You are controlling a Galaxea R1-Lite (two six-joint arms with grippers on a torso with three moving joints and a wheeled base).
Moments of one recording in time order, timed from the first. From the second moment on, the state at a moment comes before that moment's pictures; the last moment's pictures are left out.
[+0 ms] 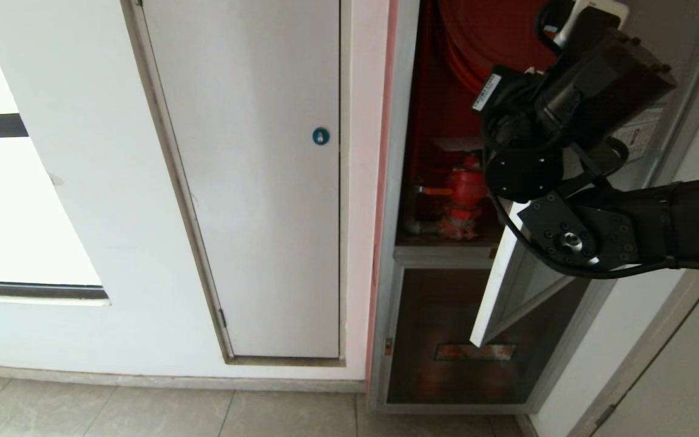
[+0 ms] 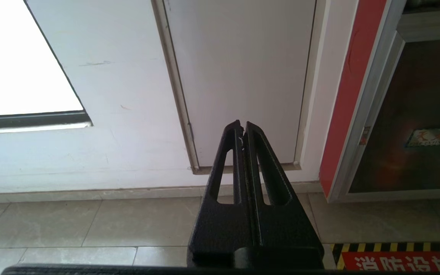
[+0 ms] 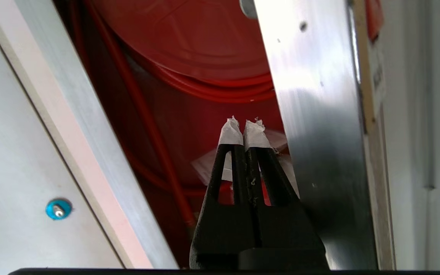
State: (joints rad) left arm 0.01 0.00 0.00 -0.01 -0.03 0.07; right arm 0.52 1.93 -1.41 -1.17 -0.94 -0.21
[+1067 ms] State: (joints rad) left arm 0.01 0.00 0.00 -0.01 -0.03 0.07; right arm 0.42 1.49 -0.95 -1.21 -0.95 -0.22
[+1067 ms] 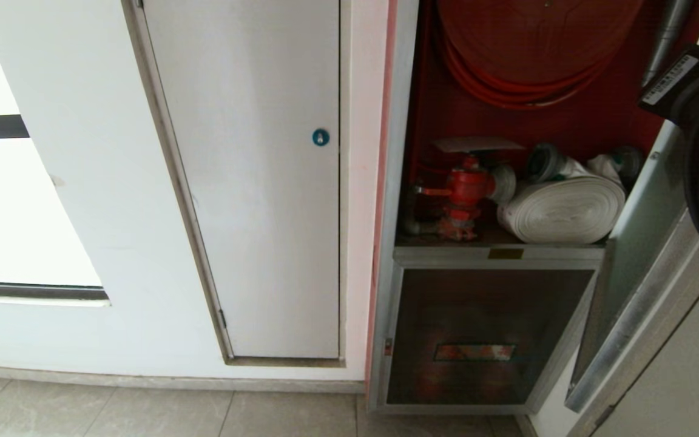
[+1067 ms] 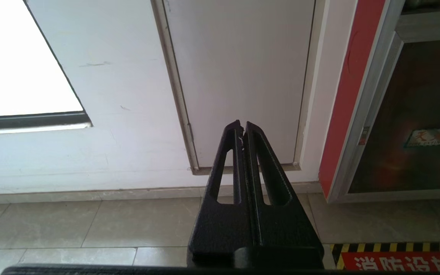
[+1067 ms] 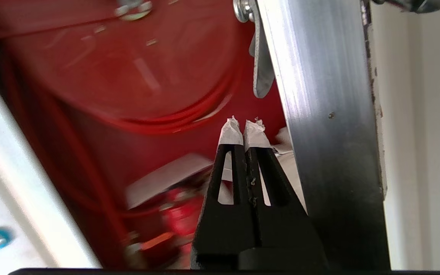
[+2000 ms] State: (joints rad) left arm 0.01 0.00 0.00 -0.01 -0.03 0.07; right arm 0.10 1.17 -0.72 -1.18 -0.95 -0.22
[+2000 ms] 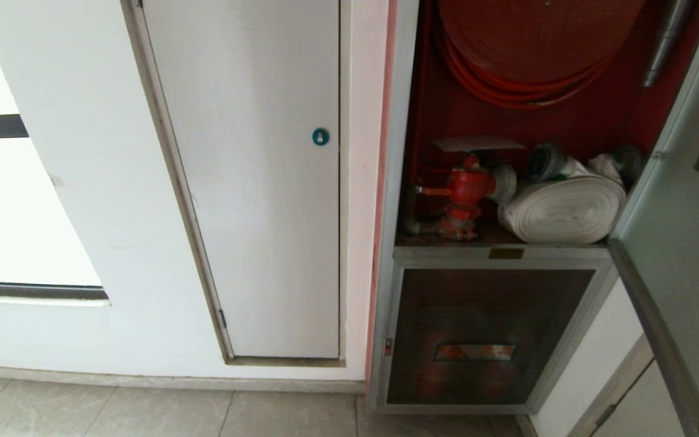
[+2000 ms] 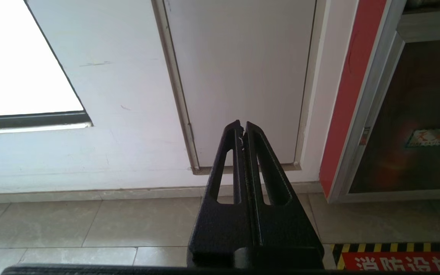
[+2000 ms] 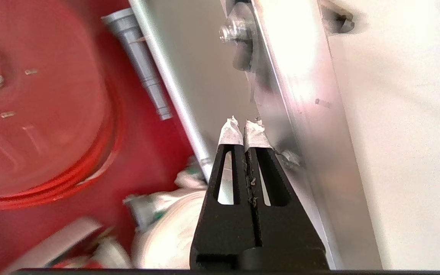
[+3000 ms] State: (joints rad) left arm 0.01 0.00 0.00 -0.01 -0.03 0.07; right arm -0.31 1.08 -0.62 -1.02 -0.94 -0.14
